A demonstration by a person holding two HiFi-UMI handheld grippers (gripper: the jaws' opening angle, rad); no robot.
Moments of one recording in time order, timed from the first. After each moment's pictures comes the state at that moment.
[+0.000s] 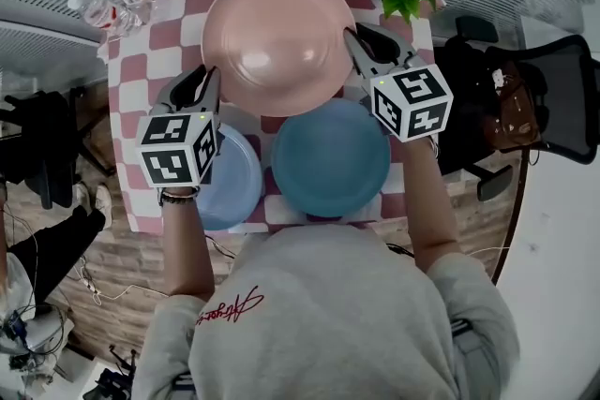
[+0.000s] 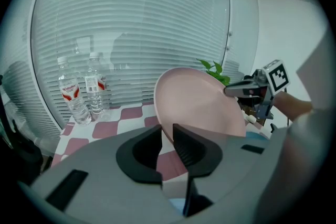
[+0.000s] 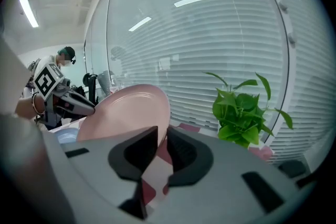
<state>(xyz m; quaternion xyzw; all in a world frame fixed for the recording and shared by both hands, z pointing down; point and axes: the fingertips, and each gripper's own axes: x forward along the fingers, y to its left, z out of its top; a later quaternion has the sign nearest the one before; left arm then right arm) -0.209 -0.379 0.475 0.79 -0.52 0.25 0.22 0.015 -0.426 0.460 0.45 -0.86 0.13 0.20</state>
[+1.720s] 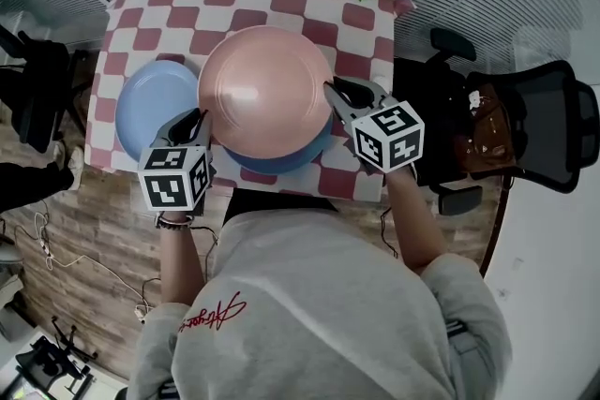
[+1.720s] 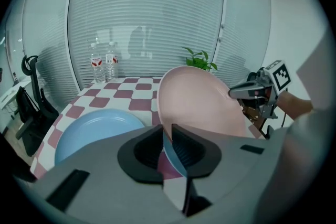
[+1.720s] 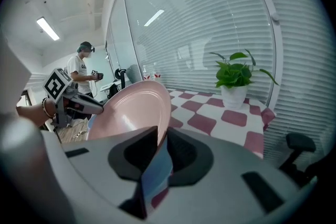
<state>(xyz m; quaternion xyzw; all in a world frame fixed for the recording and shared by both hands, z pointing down) -0.130 -0.179 0.492 0.72 -0.58 0.26 0.28 0.088 -0.258 0.487 0.32 -0.90 0.18 0.23</state>
